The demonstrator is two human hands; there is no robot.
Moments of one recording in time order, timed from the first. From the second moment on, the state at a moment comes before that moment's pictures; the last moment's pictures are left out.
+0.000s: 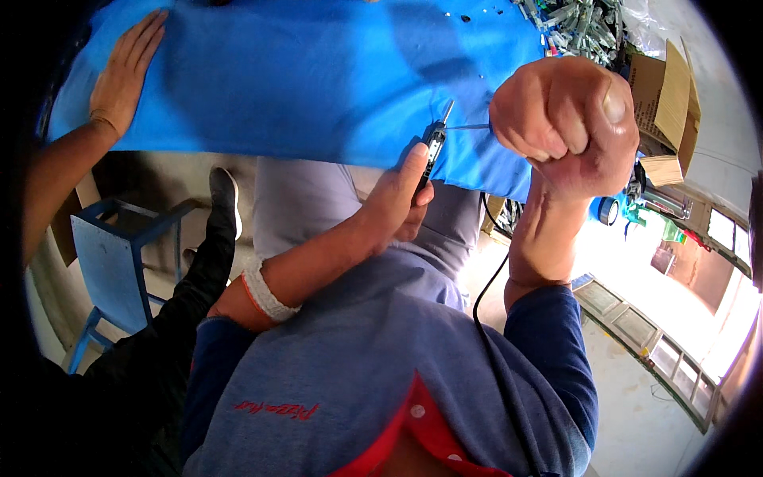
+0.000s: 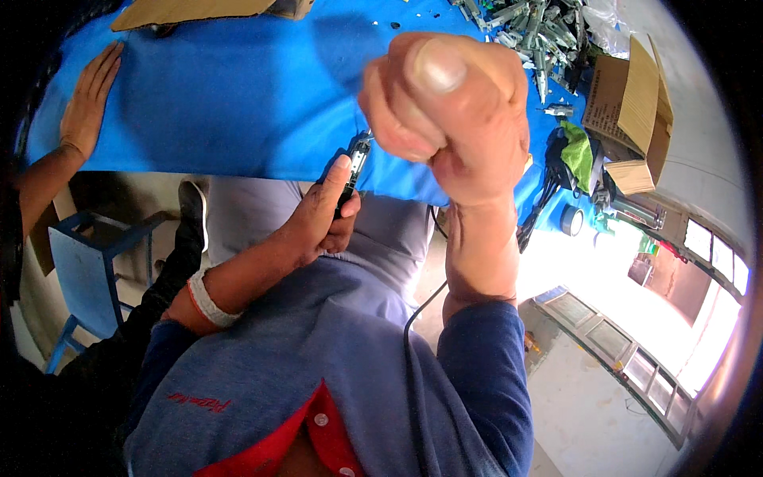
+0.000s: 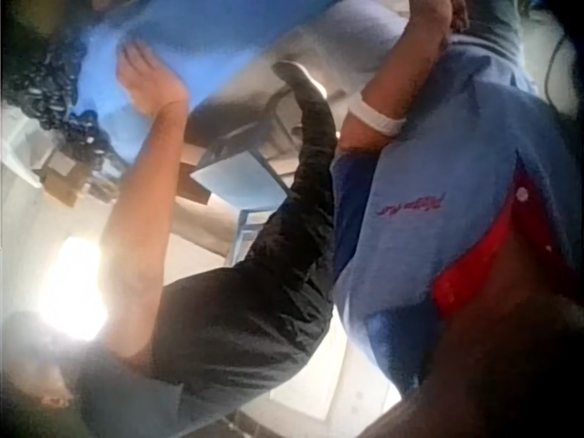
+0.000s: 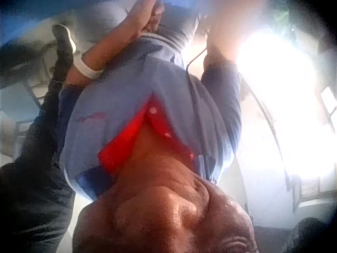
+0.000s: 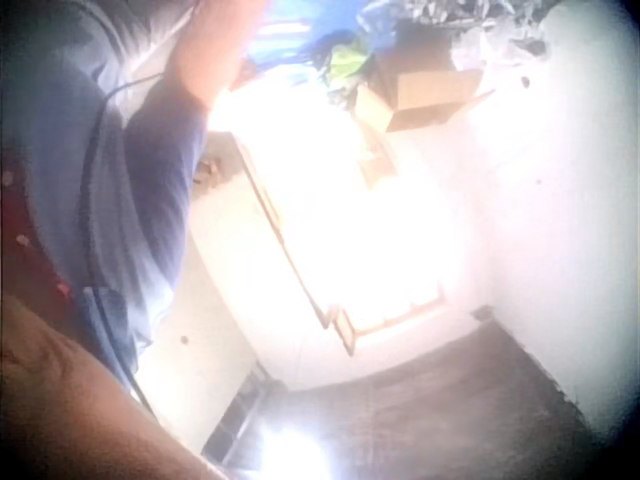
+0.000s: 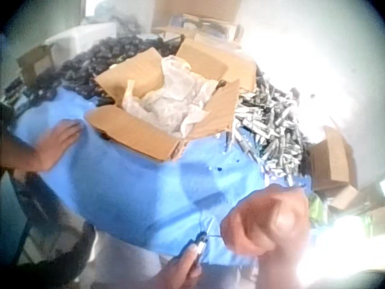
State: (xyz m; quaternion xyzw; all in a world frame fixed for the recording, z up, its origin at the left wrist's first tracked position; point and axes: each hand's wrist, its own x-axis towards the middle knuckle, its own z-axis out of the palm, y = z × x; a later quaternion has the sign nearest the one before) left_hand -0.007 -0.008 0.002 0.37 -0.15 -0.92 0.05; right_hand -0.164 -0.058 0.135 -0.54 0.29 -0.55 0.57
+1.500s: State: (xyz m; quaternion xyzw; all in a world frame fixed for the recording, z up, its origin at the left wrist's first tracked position) left_hand -0.007 -0.004 0.001 0.37 -0.14 -0.92 0.06; right_hand -0.162 -0.060 0.116 -0.57 0.25 -0.58 0.53
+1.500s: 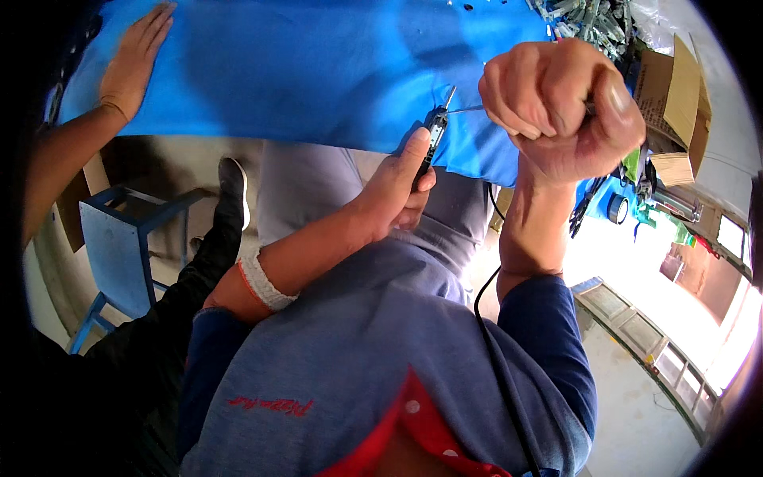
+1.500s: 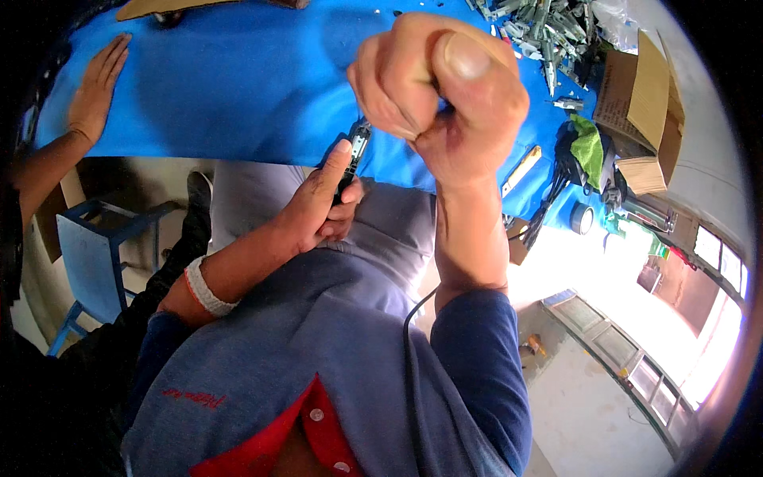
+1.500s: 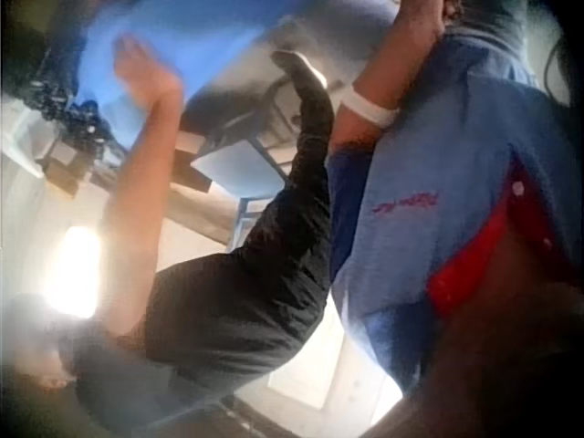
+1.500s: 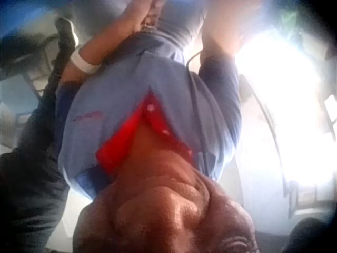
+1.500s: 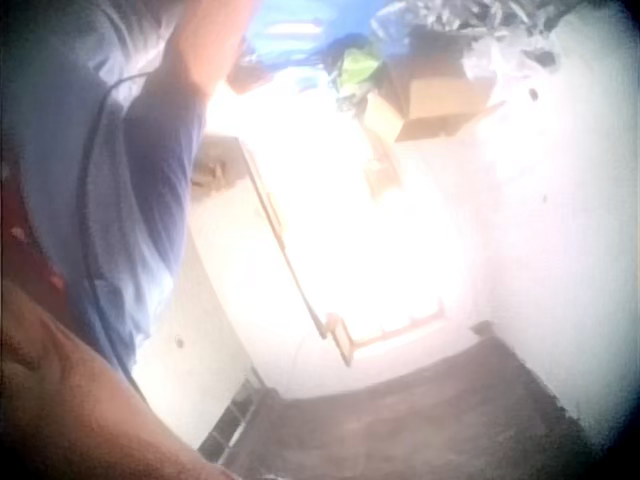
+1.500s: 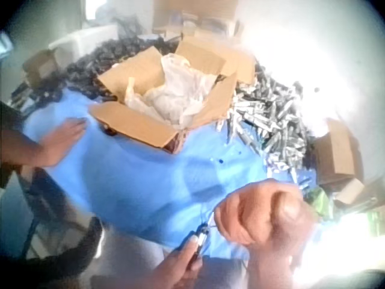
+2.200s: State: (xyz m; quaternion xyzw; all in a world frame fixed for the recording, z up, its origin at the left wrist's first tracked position) left_hand -0.009 -0.004 0.000 0.36 -0.15 -0.92 0.07; right_hand -0.132 -0.036 0.110 -0.44 0.30 -0.77 0.34
